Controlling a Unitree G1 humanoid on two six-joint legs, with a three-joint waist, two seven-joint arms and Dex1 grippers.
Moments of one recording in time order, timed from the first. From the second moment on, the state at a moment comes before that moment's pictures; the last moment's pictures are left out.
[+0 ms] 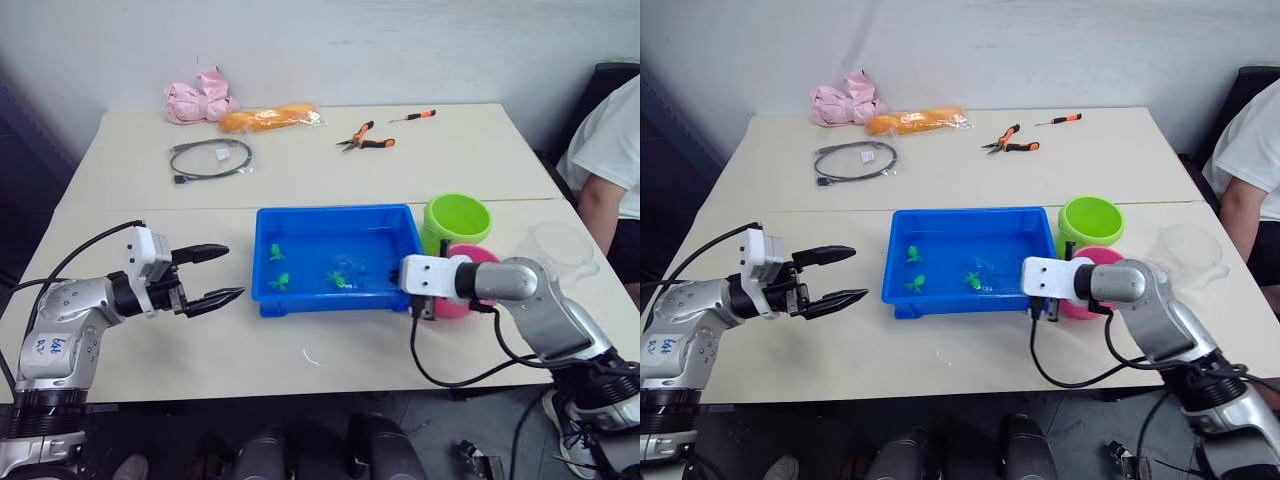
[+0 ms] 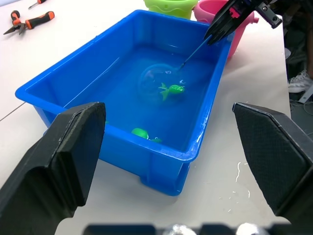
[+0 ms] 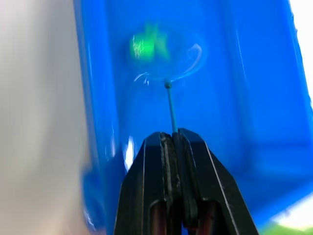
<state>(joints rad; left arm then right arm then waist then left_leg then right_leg) -0.24 0.73 0.22 0.01 -0.52 0.24 -1.11 -0.48 -0.74 0.27 -0.17 -0.06 0.29 0.96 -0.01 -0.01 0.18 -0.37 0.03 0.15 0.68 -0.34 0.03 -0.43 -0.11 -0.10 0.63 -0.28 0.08</state>
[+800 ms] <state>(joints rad) -0.45 0.65 0.14 0.04 -0.54 0.32 -1.10 -0.36 -0.93 -0.23 -0.38 0.39 0.74 1.00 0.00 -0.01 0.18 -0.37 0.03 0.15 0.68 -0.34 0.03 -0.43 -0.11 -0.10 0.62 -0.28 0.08</state>
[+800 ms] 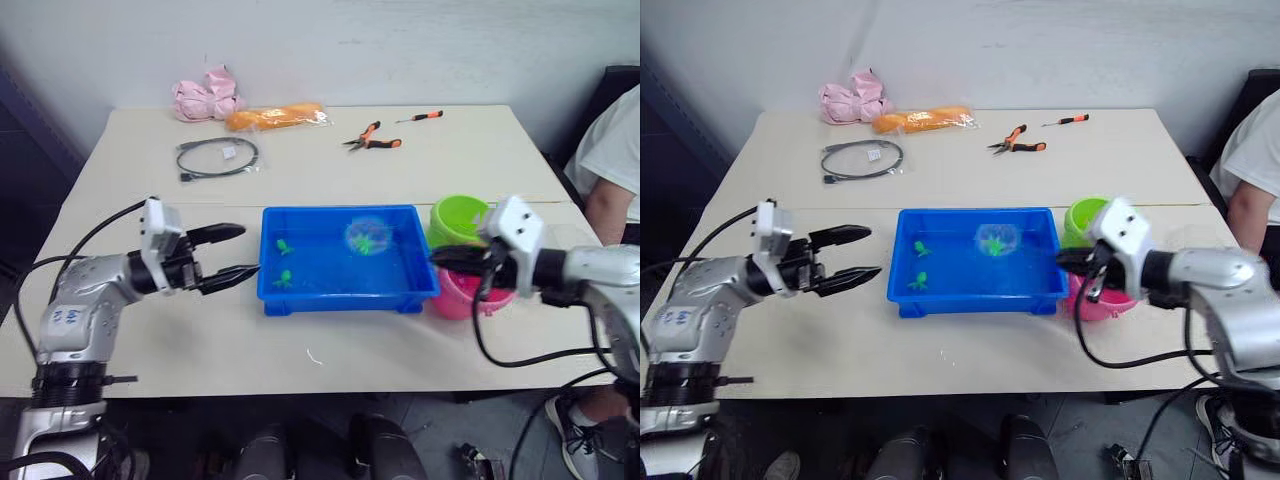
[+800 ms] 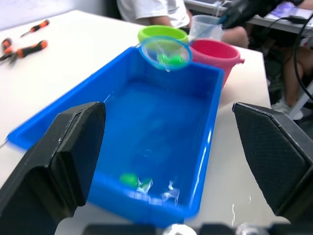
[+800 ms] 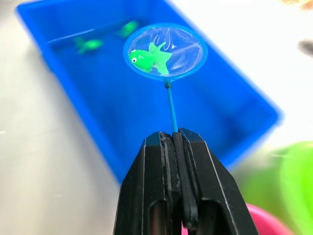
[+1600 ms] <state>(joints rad) -0.57 0.45 0.02 0.06 -0.46 0.25 -1.04 -0.18 -1.11 -0.19 0.21 -0.43 -0.43 0.35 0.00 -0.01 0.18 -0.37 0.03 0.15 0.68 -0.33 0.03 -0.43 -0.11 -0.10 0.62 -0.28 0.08</state>
